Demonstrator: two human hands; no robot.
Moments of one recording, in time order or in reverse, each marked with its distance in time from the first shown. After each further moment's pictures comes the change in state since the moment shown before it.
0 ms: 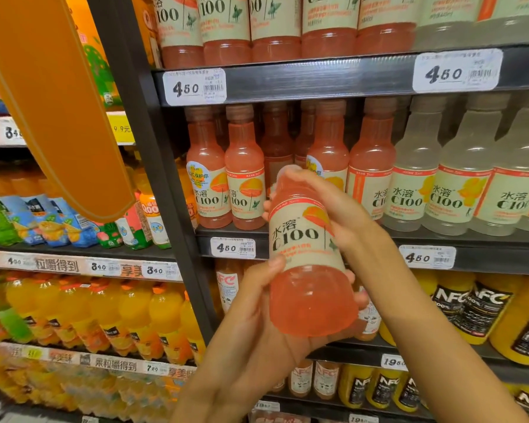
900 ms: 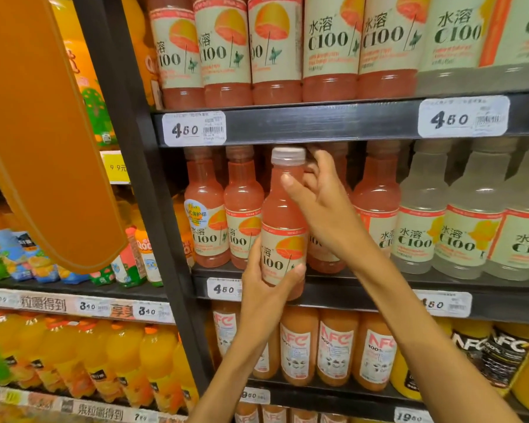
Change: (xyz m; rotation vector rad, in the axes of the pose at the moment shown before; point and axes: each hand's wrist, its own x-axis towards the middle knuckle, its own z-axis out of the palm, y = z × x) left_hand 0.101 0.013 -0.061 0.914 0.391 0.649; right_hand 0.018 -0.028 0.006 -0.879 0.214 -0.643
